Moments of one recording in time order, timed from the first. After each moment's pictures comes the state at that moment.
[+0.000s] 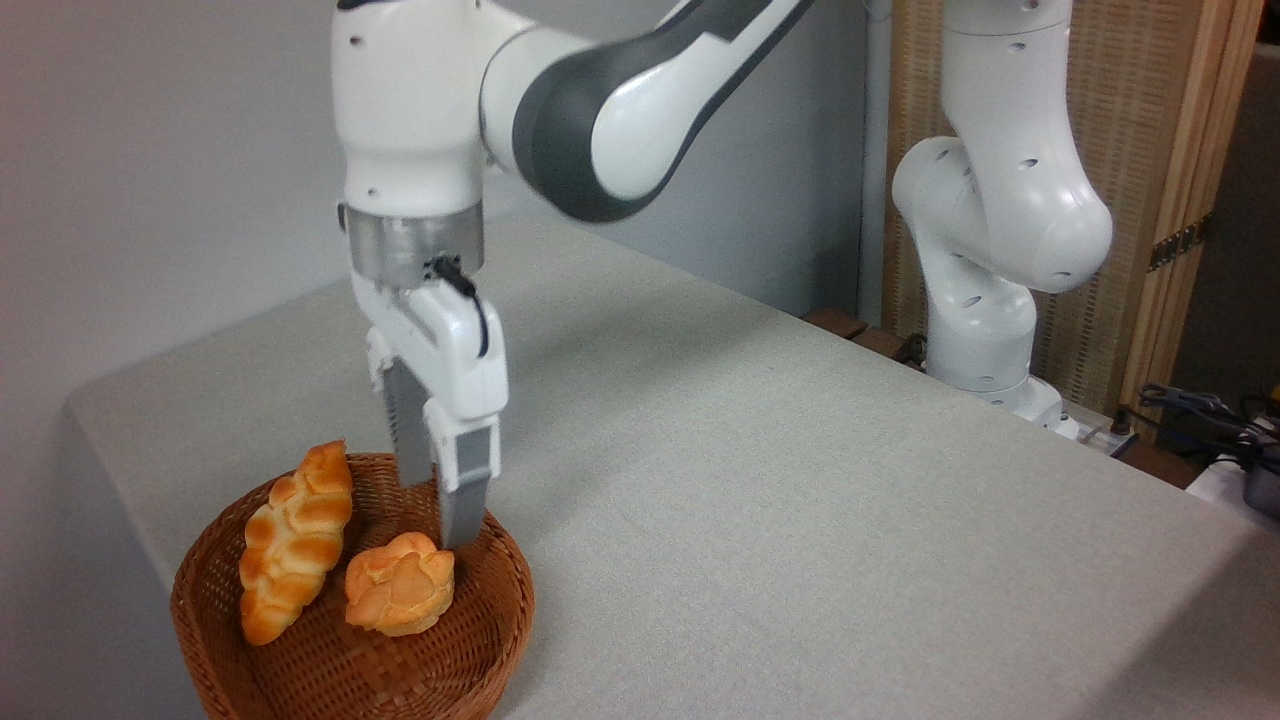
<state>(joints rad) -0.27 0.07 0.16 -1.89 -0.05 2.16 0.80</state>
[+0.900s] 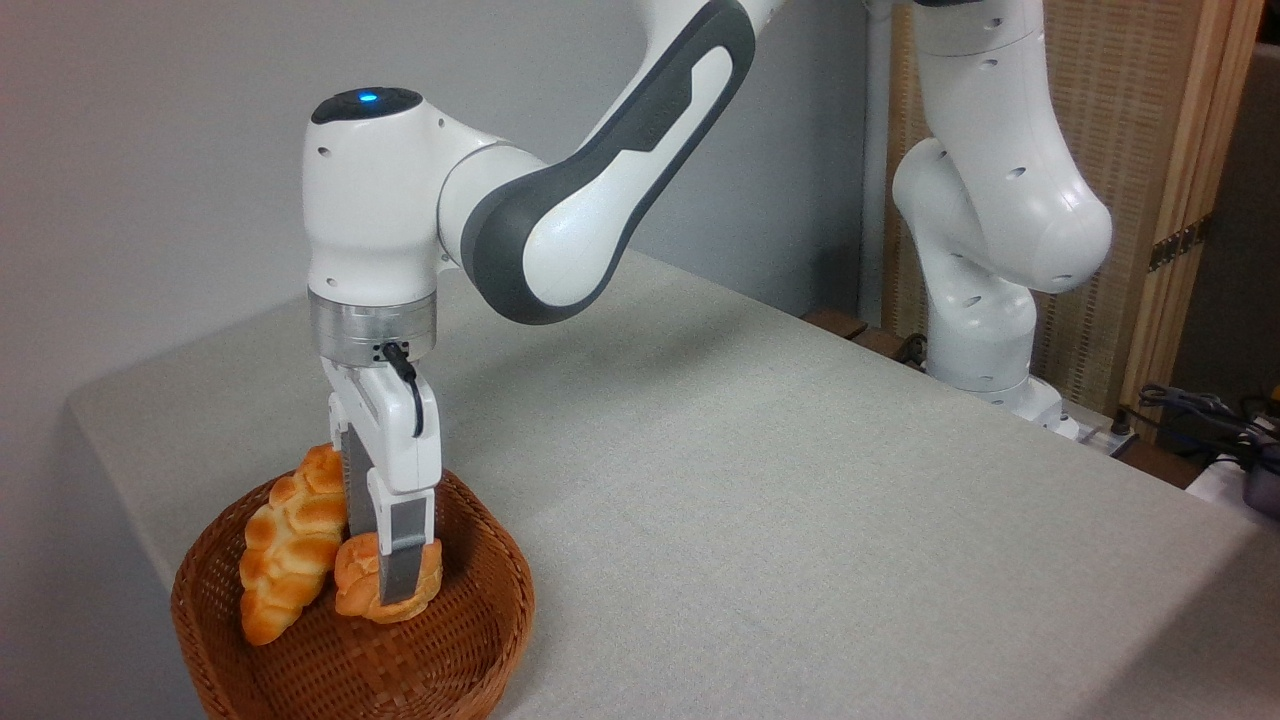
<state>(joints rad) -0.28 0.22 0.11 -1.88 -0.05 2.36 0.80</state>
